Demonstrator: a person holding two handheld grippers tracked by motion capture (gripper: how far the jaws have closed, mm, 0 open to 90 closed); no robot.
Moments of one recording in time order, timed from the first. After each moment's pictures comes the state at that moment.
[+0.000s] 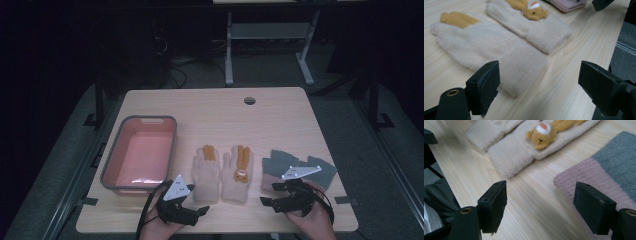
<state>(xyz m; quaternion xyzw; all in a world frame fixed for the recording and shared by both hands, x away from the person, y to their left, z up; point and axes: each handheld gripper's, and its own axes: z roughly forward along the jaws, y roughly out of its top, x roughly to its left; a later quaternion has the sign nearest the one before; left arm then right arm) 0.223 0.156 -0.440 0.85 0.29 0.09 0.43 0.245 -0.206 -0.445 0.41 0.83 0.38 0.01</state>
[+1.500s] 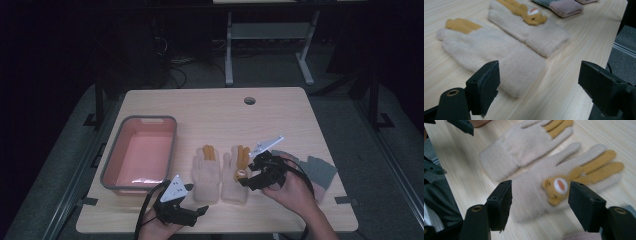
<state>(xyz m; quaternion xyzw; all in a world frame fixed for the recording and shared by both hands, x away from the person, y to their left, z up) 0.218 0.159 -0.434 0.85 0.29 0.10 0.44 0.296 -0.133 -0.385 0.33 0.89 0.32 0.03</state>
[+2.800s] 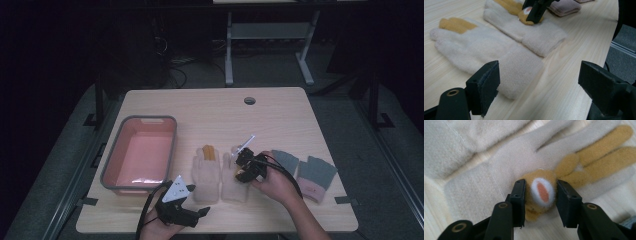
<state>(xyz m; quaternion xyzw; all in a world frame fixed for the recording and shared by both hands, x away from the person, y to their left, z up) 0.219 0.156 -0.436 0.85 0.28 0.09 0.44 0.336 -0.099 -0.435 0.34 0.92 0.19 0.05</state>
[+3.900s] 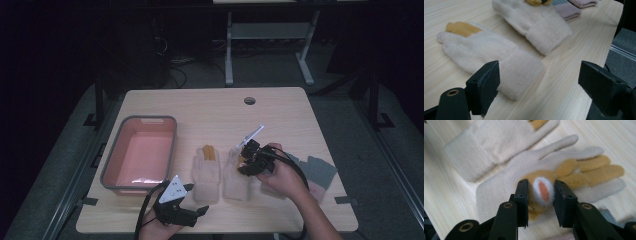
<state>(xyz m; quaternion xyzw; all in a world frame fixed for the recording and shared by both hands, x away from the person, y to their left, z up) 0.217 0.160 -0.431 0.84 0.28 0.11 0.45 0.328 -0.110 -0.385 0.33 0.92 0.23 0.06</state>
